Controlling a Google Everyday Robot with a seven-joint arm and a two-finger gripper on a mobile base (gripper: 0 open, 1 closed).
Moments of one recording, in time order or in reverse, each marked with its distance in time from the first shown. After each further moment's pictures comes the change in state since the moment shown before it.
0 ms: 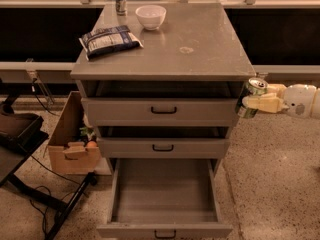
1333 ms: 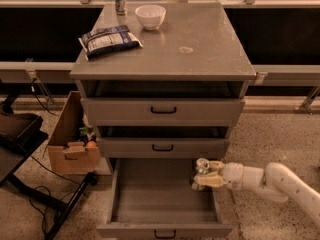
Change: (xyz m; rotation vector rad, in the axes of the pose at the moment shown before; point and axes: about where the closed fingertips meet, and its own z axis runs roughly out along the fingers) arm 0.318 0.114 0.146 -0.271 0.035 0.115
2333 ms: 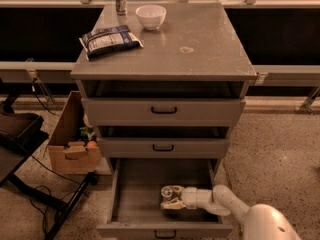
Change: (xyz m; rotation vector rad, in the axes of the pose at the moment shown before) arm 0.214 -0.034 0.183 -0.125 0.004 -0.211
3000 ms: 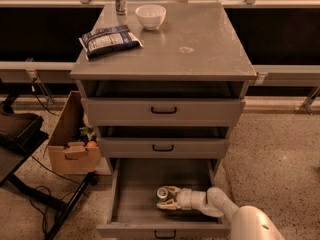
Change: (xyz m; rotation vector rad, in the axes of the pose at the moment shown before) arm 0.028 -0.012 0.027 0.029 0.006 -0.096
